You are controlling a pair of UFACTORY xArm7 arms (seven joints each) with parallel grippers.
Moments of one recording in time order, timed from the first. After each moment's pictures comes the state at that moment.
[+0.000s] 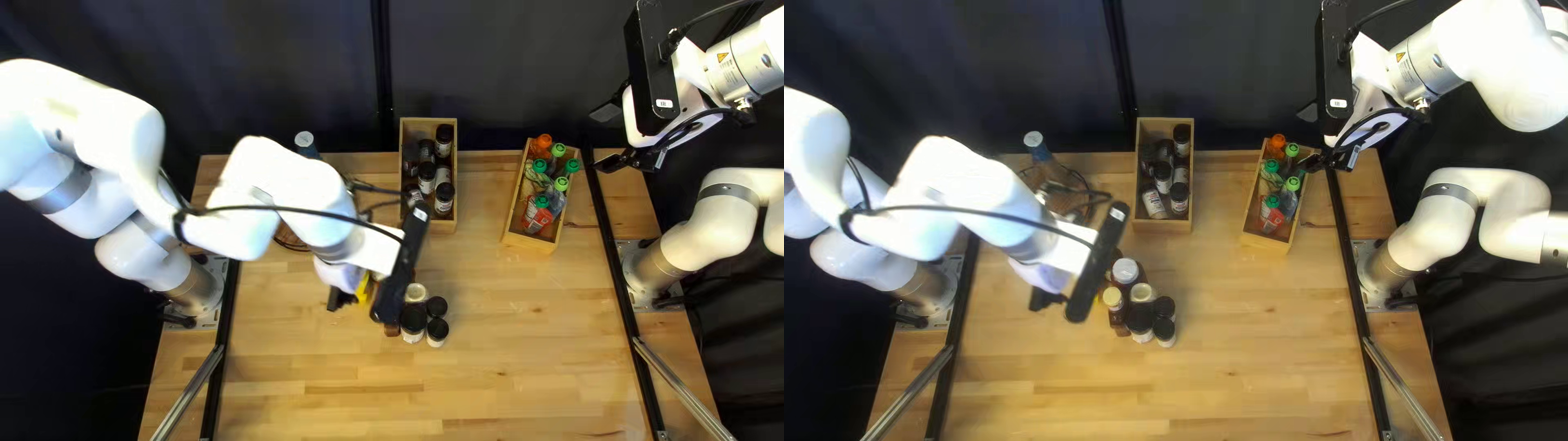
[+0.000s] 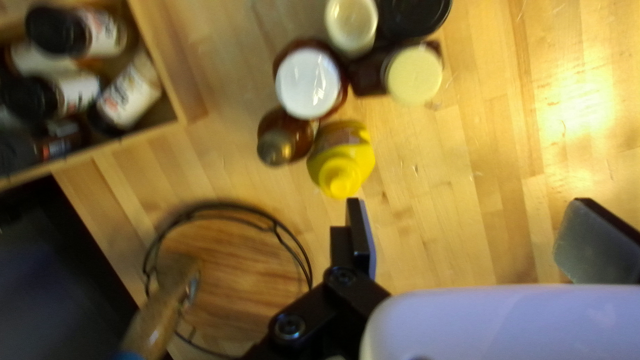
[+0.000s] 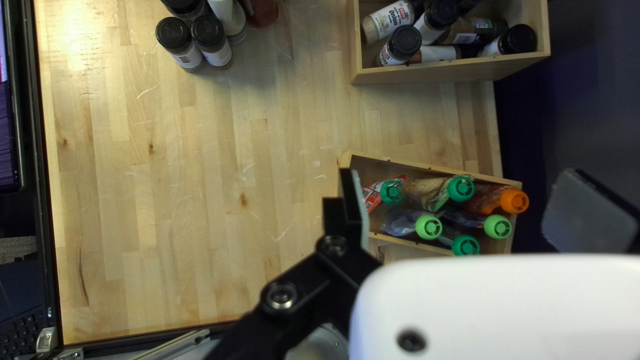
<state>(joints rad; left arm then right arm) -0.73 -0.17 0.49 1.05 0.11 1.12 0.16 2.61 1.00 -3.00 0.85 0.22 1.31 -0.35</state>
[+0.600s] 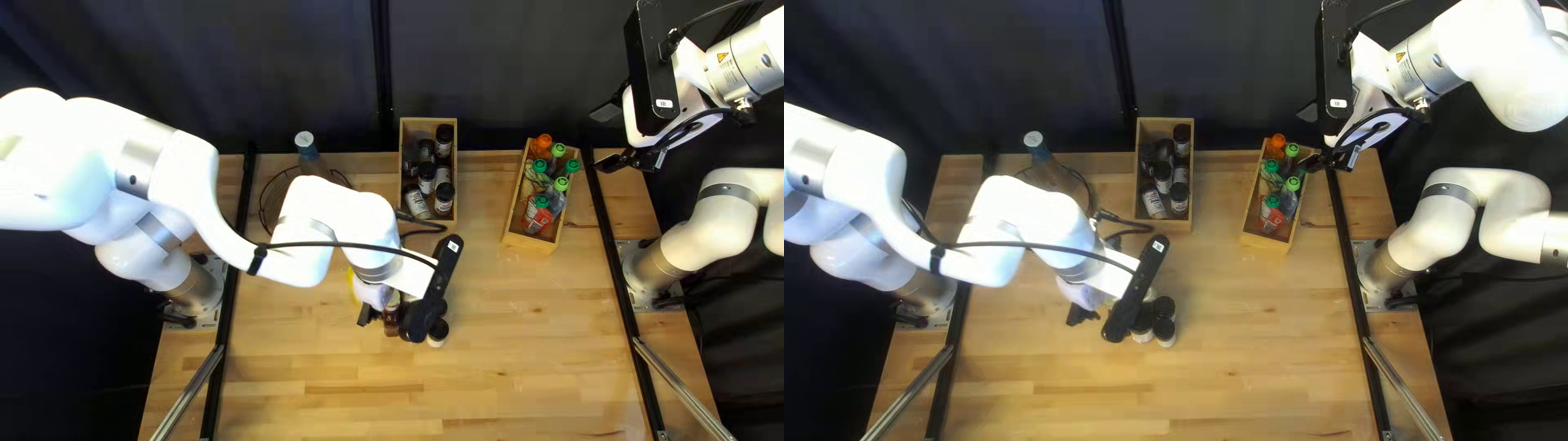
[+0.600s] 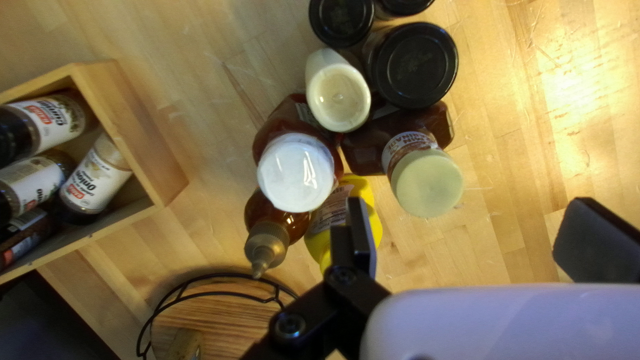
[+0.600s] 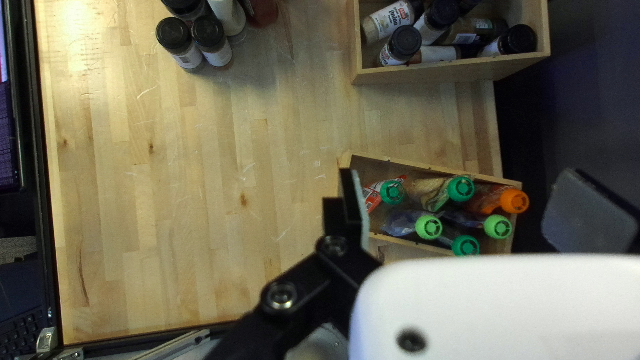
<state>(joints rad) -0.74 0.00 0.51 1.07 0.04 1.05 0.20 2.61 1.00 -3.00 0.85 0.22 1.31 -0.35</state>
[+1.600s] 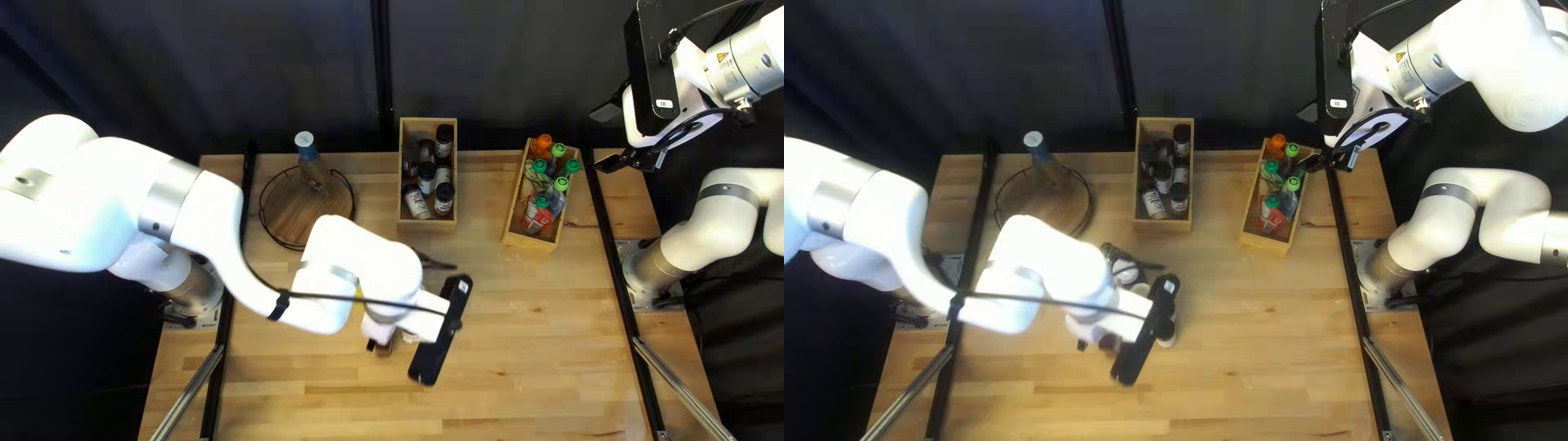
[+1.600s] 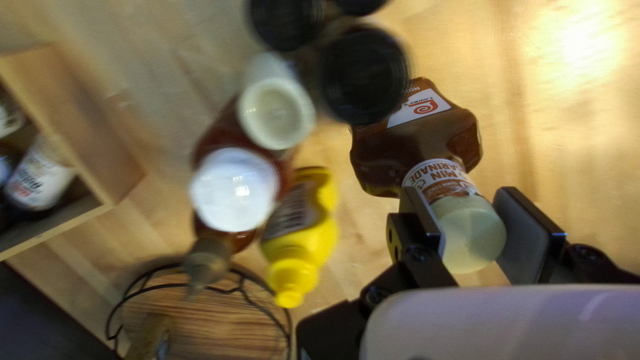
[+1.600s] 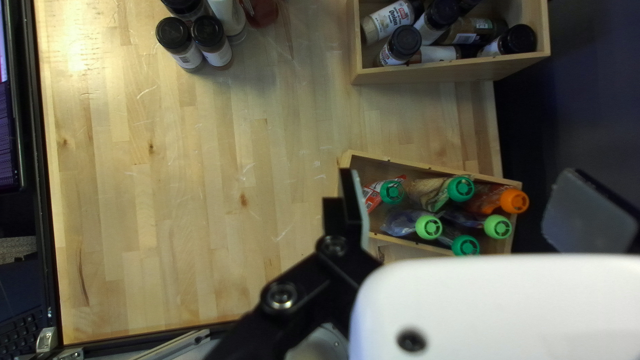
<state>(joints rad) -0.82 0.02 0.42 1.20 -0.07 1.26 0.14 2.61 1.00 -3.00 0.85 0.22 1.31 -0.35</state>
